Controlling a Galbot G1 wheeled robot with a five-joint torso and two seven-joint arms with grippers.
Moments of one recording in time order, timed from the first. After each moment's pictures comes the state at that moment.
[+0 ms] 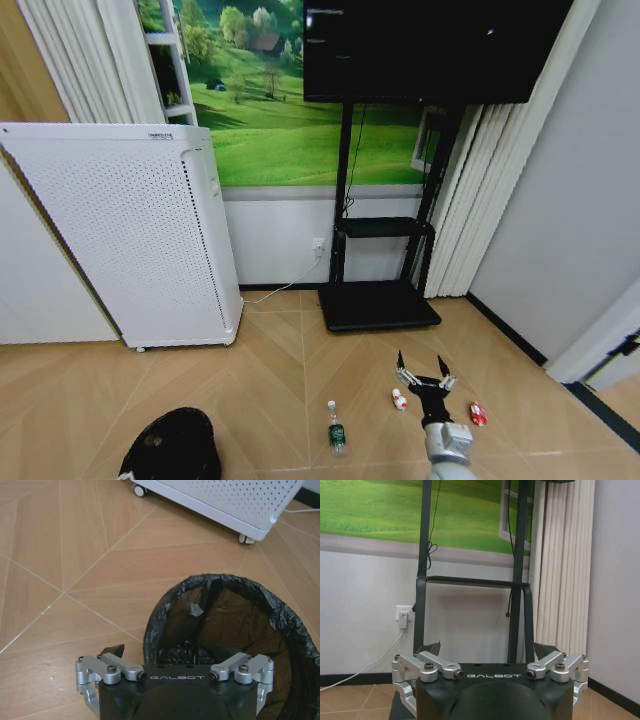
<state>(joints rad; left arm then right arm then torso) 1.97 -1.22 -1.03 -2.10 -1.06 0.70 -0.39 -1.68 1.44 0.62 2.00 0.09 0.16 0.18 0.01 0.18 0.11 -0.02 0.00</state>
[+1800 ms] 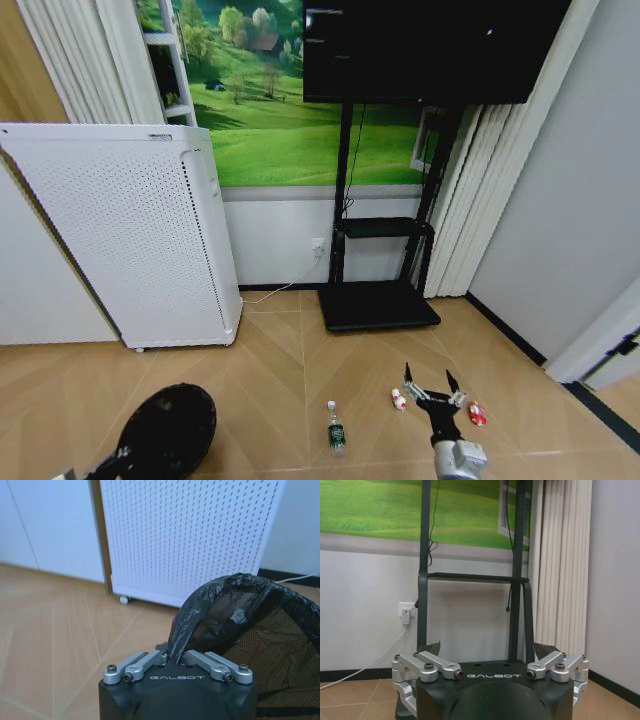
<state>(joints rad) 1.86 -1.29 -1.04 -2.01 -0.58 0.35 -0.07 -1.76 1.46 0.62 2.03 0.09 0.19 0.17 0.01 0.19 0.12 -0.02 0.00</state>
